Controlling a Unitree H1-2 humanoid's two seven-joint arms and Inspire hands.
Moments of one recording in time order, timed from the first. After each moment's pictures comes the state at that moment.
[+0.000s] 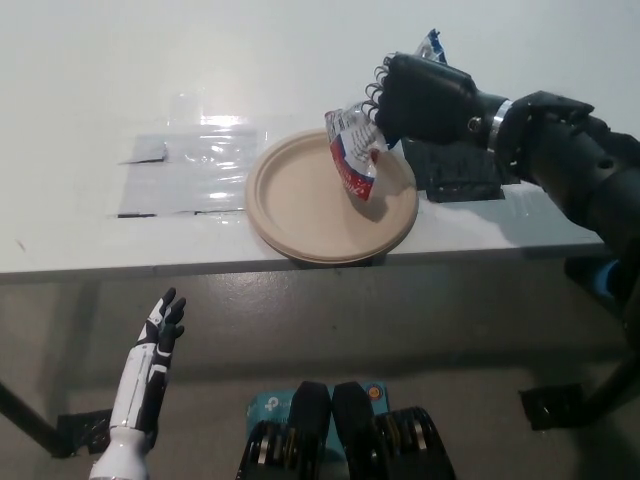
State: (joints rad) left_arm -0.02 0.09 0.00 0.05 0.12 -0.16 0.01; right_arm -1.34 -0.25 1.29 1.37 -1.37 -0.18 -0.87
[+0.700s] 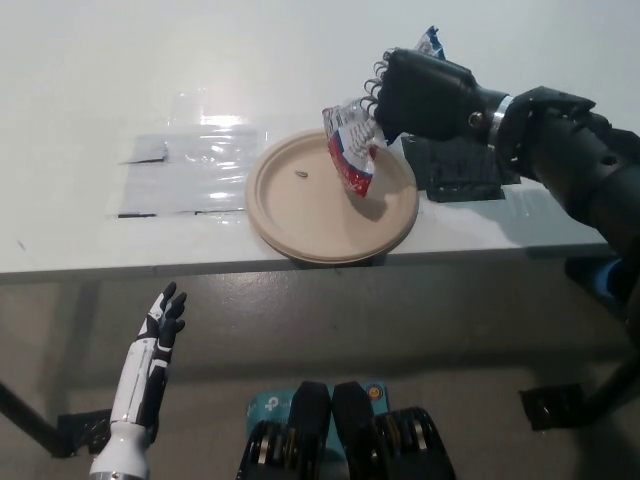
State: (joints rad) left_arm -0.03 0.09 0.00 0.05 0.12 -0.16 0.01; right_arm -1.32 -0.26 1.22 1.37 -1.37 -0.18 -0.88
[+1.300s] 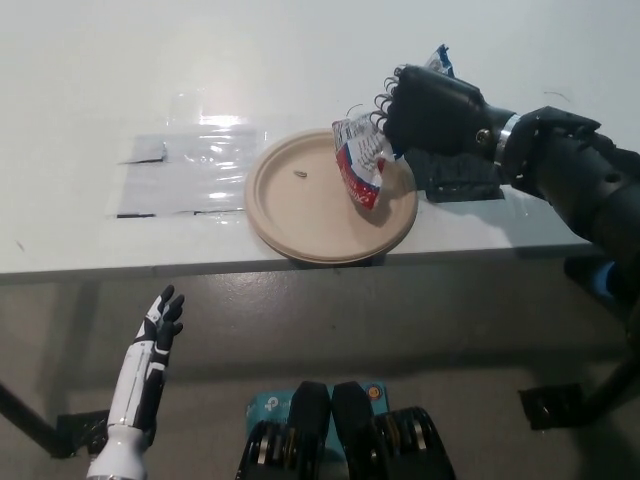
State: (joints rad) left_arm -0.02 0.09 0.00 0.04 0.12 -0.16 0.01; right_arm -1.29 -0.26 1.23 1.37 -1.38 -0.18 -0.87
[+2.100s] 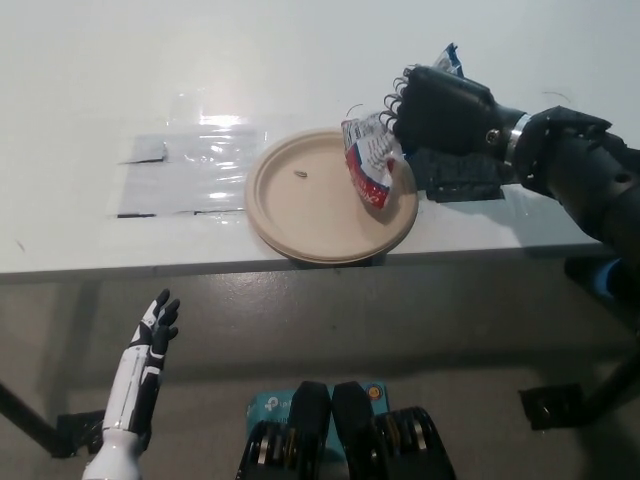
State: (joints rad) left_arm -0.02 0.10 0.00 0.04 0.11 -0.16 0.01; right_arm -1.29 -0.28 1.23 1.37 -1.39 -0.17 -0.89
